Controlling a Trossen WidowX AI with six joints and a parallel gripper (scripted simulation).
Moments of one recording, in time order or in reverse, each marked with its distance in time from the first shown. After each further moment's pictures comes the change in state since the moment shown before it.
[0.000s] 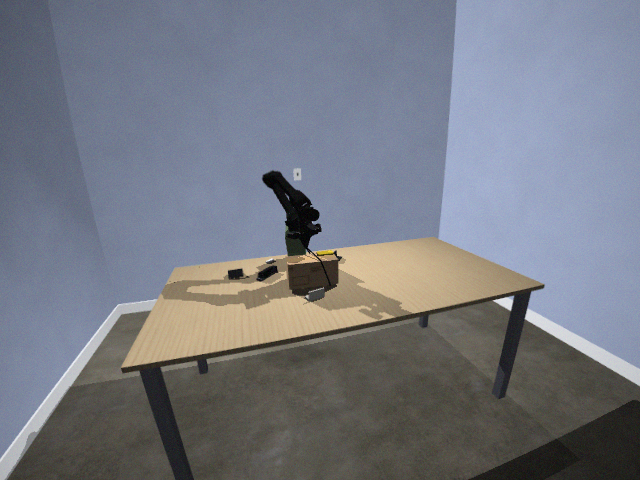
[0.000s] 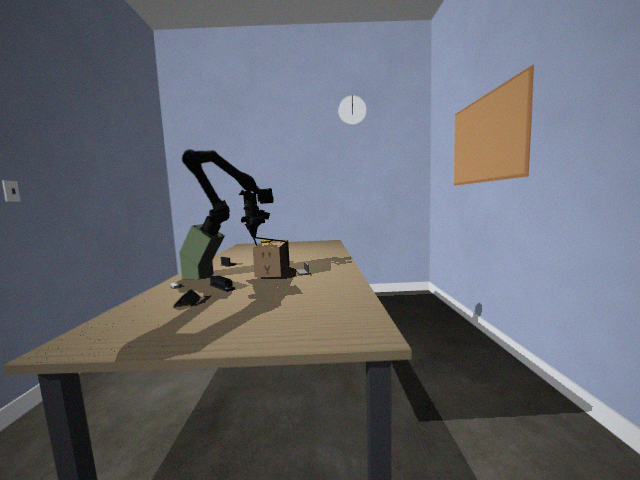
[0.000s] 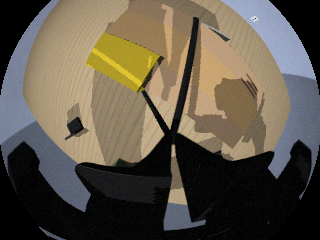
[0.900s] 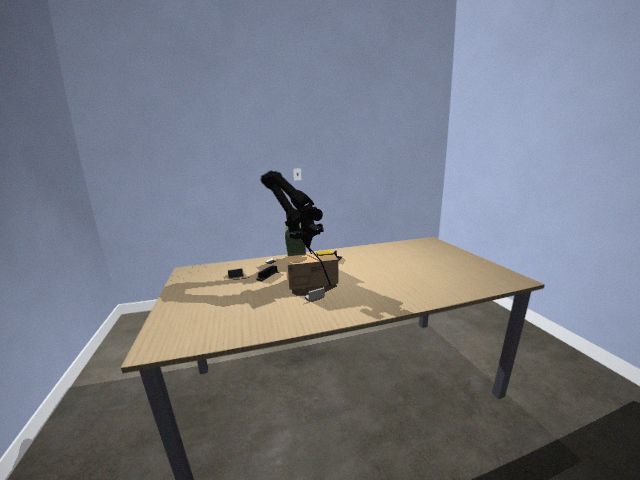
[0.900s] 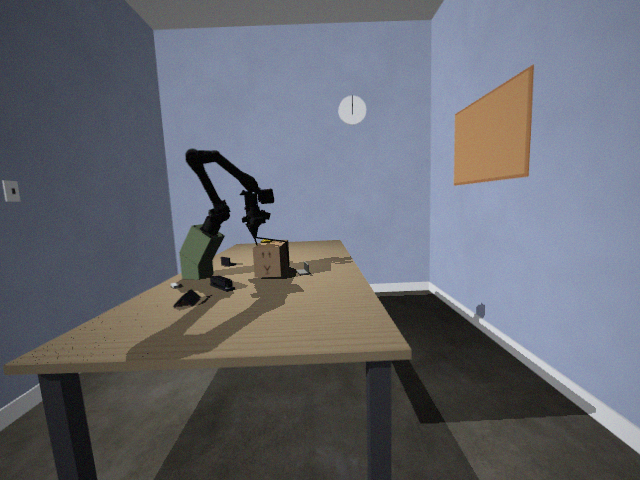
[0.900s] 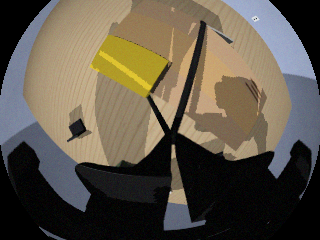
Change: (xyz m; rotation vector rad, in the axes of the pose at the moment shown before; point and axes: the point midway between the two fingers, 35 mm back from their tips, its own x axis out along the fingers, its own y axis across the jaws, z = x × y) arm 0.001 0.009 0.006 0.004 0.003 0.005
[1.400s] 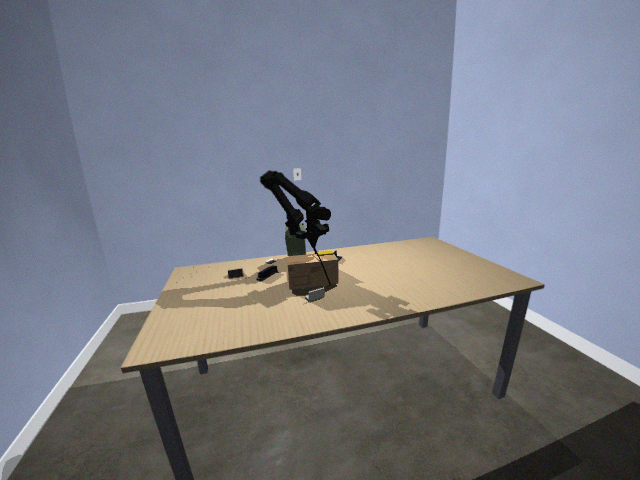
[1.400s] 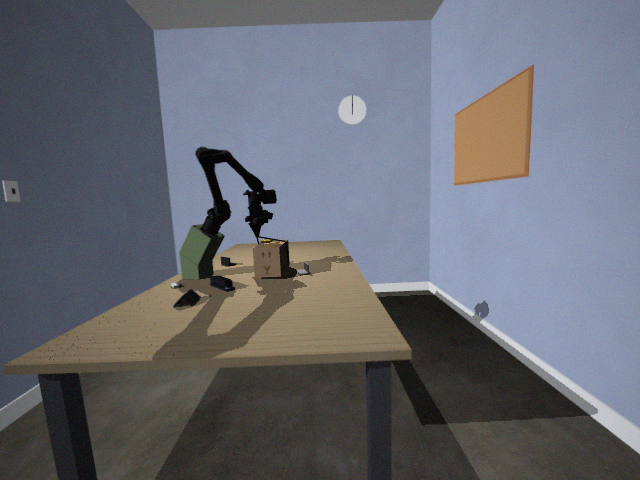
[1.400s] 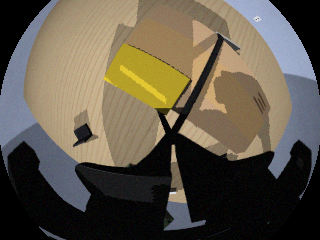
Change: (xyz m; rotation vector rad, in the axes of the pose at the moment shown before) arm 0.001 0.022 0.019 0.005 0.020 0.002
